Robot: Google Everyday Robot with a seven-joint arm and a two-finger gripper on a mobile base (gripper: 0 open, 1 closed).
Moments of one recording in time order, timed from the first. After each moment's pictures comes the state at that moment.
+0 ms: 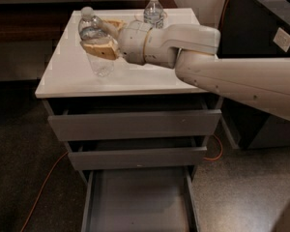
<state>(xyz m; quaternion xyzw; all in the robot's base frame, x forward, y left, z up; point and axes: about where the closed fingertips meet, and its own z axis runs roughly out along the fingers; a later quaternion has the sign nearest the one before) 0.635 0.107 0.988 -0.48 0.51 0.28 0.65</state>
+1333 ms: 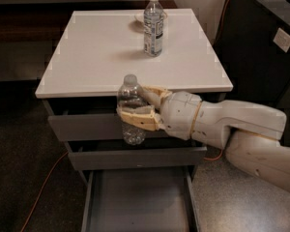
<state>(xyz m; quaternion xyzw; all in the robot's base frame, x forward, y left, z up) 0.487 0.011 0.903 -0.41 0.60 0.31 0.62</state>
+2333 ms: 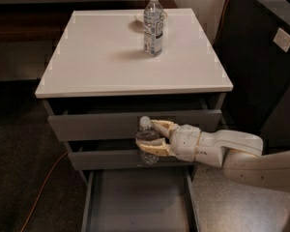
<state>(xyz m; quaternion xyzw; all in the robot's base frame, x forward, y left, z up) 0.515 -0.029 0.746 -0.45 0.60 0.30 0.59</state>
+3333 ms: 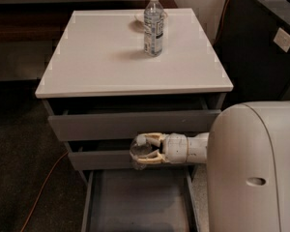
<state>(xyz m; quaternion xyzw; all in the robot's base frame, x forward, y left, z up) 0.527 -0.004 0.656 -0.53 0.46 0.40 0.59</state>
